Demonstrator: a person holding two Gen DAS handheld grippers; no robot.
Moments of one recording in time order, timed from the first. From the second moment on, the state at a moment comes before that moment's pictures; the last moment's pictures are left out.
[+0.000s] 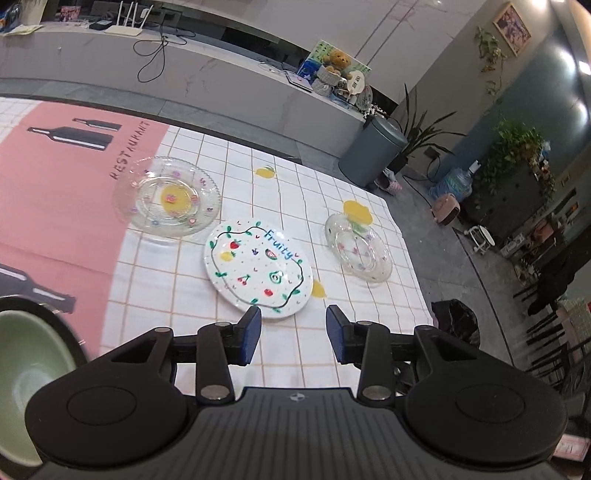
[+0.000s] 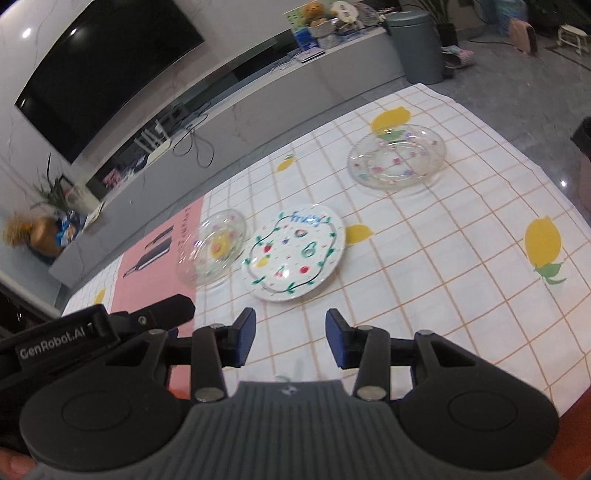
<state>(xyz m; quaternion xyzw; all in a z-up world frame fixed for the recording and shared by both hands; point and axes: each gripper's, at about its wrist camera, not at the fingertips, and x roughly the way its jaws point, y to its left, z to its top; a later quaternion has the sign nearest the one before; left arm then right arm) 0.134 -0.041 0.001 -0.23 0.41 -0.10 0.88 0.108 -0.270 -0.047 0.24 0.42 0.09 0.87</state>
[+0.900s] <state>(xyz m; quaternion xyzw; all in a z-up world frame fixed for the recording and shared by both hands) 0.220 -0.012 -0.101 -0.31 0.41 0.07 0.85 0.251 -0.278 -0.126 0.24 0.45 0.08 0.86</state>
